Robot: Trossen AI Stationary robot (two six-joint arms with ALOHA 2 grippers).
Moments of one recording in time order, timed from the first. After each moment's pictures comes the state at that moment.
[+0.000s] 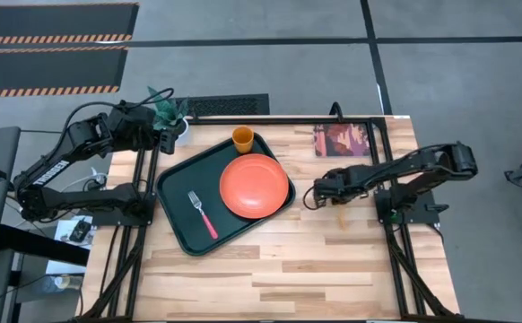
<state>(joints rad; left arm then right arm) 0.54 0.85 1.22 -1.15 -0.17 -0.61 -0.02 1.40 0.70 -0.79 0.15 1.35</state>
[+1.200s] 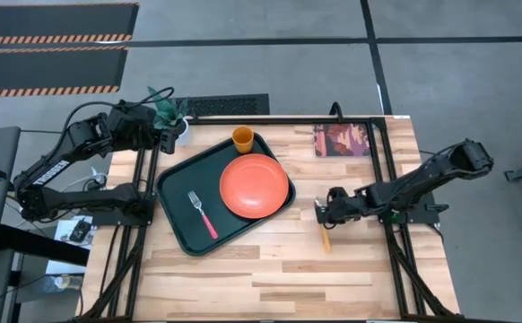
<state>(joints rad) 0.54 0.85 1.22 -1.13 -0.17 -0.60 0.24 1.23 0.38 -0.21 0.11 1.61</state>
